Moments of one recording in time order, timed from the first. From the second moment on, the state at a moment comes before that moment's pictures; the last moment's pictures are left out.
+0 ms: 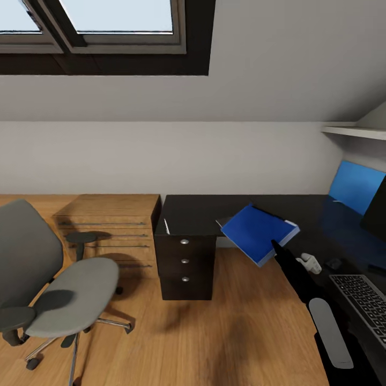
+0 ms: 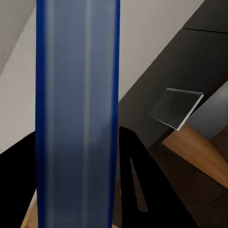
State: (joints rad) left arm -0.16 -0.12 0.51 -0.50 -0.22 -0.13 0.09; right arm -0.31 -0.05 -0.18 -1.47 -0.94 0.26 0.02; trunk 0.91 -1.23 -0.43
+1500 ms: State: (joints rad) left arm -0.16 -0.12 0.39 -0.46 -0.22 -0.13 0.09; right arm -0.36 0.06 -0.20 -1.21 -1.16 -0.25 -0.24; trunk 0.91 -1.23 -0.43
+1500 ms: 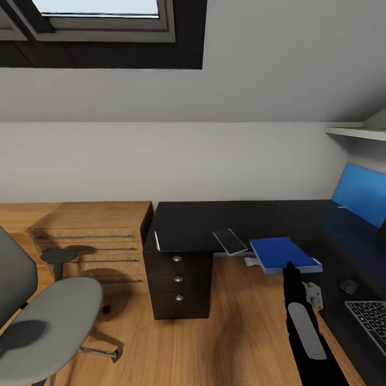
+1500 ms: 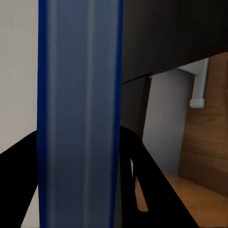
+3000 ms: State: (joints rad) left arm -0.16 -0.12 0.39 -0.46 -0.22 -0.13 0.09; right arm -0.36 0.06 -0.20 -1.22 -1.16 -0.24 -0.17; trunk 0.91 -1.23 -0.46
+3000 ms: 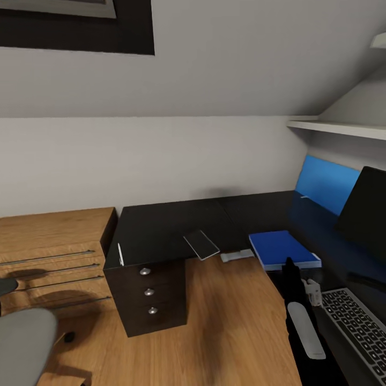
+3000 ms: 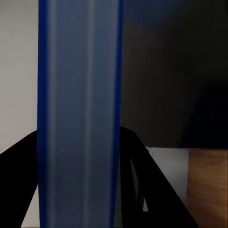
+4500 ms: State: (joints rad) left arm -0.16 -0.13 0.39 -0.47 -0.21 -0.28 0.10; right arm -0.37 0.07 -0.20 -1.21 -1.15 -0.24 -0.14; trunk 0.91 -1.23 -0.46
